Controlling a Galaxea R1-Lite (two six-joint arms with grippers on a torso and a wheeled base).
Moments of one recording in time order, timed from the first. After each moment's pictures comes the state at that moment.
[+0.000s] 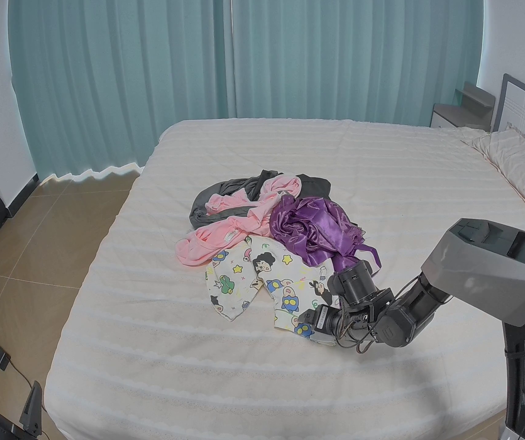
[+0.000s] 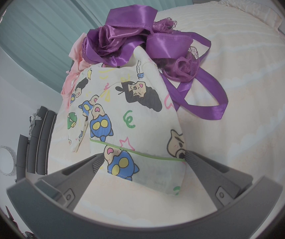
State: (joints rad) left arm 0.00 0.02 -0.02 0.00 0.04 -0.01; right arm 0.57 2.37 -1.03 -0.48 -0.10 0.78
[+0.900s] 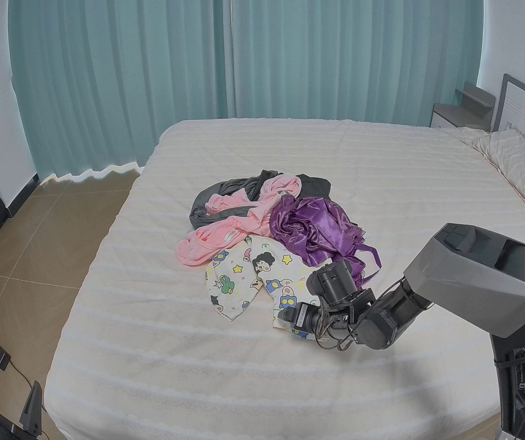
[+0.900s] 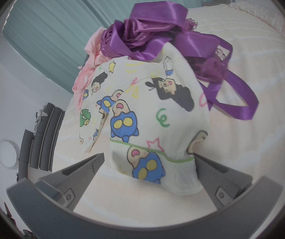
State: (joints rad) left arm 0.00 0.02 -0.02 0.00 0.04 -0.01; right arm 0.63 2.42 -1.14 -0.48 -0.11 0.77
